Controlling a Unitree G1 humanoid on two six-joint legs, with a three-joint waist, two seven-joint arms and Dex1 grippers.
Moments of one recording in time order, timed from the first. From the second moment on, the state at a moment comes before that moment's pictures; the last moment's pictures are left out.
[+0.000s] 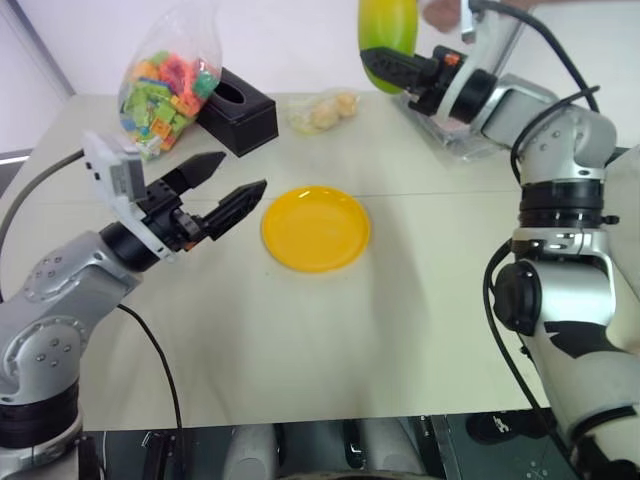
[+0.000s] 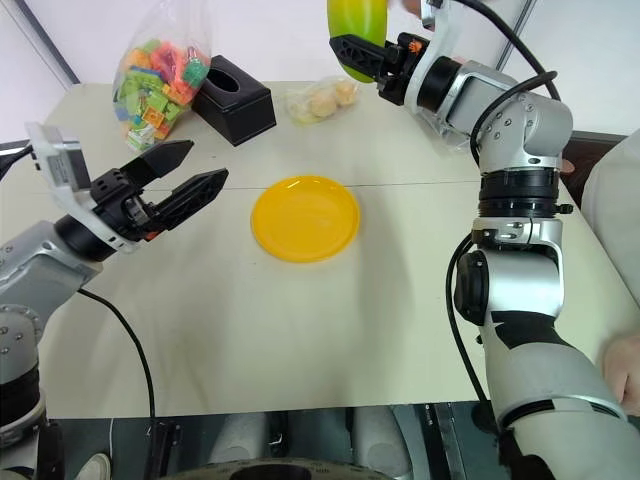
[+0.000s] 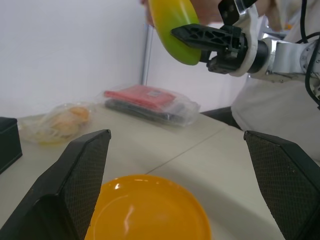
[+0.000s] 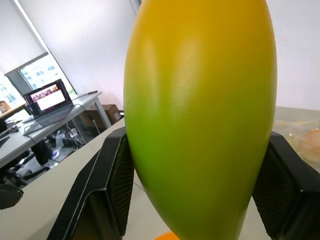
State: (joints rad) left arm -0.27 0.68 0.35 -0.59 -1.07 0.69 -0.39; right arm -1.23 -0.43 -0.20 0.46 0.61 0.85 0.65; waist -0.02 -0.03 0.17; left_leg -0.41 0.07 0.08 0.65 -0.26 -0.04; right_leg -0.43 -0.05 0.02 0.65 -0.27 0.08
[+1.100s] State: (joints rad) left arm -0.09 0.74 0.44 -0.65 -1.10 0.69 -0.36; right arm -0.65 -0.22 -0.02 -0.01 0.57 1.10 0.40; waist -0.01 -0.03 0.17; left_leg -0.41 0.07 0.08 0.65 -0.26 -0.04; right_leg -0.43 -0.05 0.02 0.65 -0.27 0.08
